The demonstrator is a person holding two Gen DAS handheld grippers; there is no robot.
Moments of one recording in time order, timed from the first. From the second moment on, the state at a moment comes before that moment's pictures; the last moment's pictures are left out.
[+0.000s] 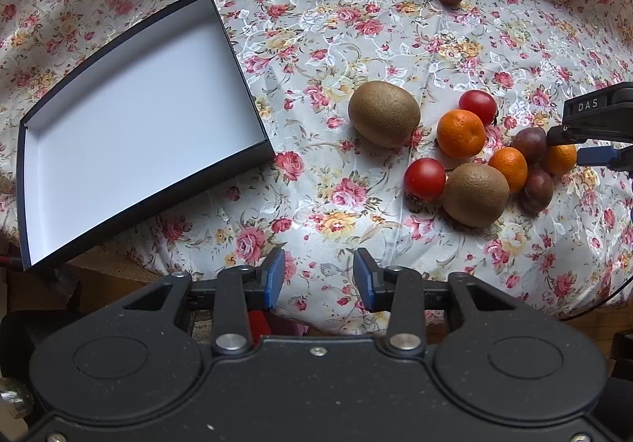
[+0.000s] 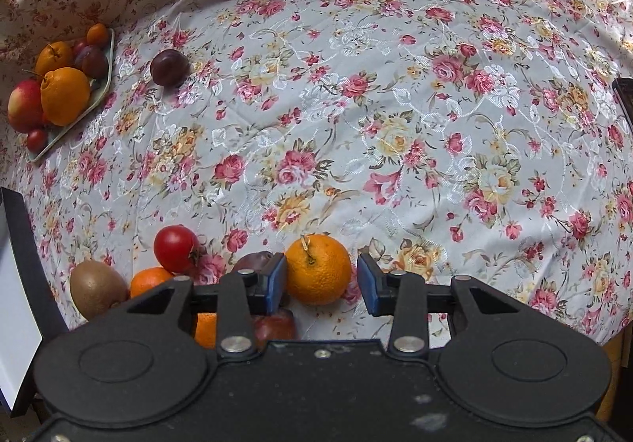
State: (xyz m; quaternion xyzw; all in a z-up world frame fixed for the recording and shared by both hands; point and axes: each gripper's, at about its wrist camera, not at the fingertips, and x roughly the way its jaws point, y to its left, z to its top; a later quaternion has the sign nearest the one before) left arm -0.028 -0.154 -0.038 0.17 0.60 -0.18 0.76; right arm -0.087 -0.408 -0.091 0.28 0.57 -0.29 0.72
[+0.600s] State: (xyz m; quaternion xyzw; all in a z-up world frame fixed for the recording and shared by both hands) left arm -0.032 -0.165 -0.043 0.19 0.61 -0.17 0.75; right arm -0.104 -0.427 -0.116 0.30 0.57 -0.30 0.70
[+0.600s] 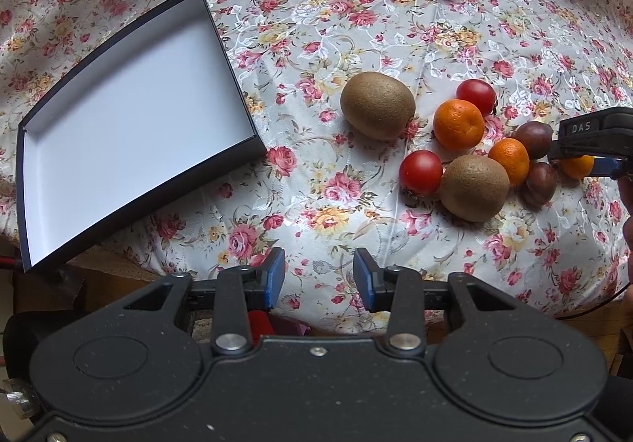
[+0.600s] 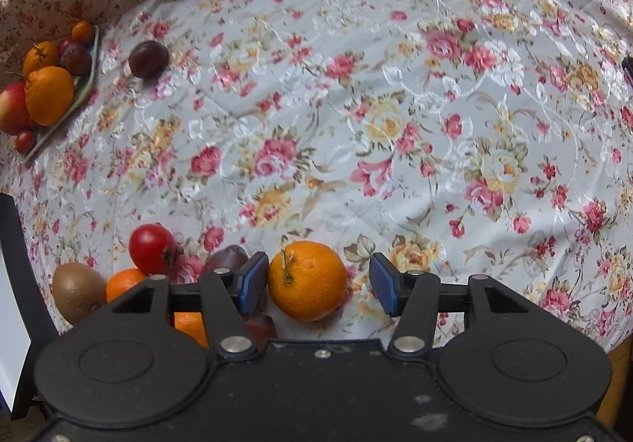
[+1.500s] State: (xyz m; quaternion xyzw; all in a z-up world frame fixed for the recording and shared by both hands) left arm -0.041 -0.180 -0.054 0.21 0.61 -0.18 0.75; right arm -0.108 -0.430 -0.128 0.25 0.55 -0.33 0.73
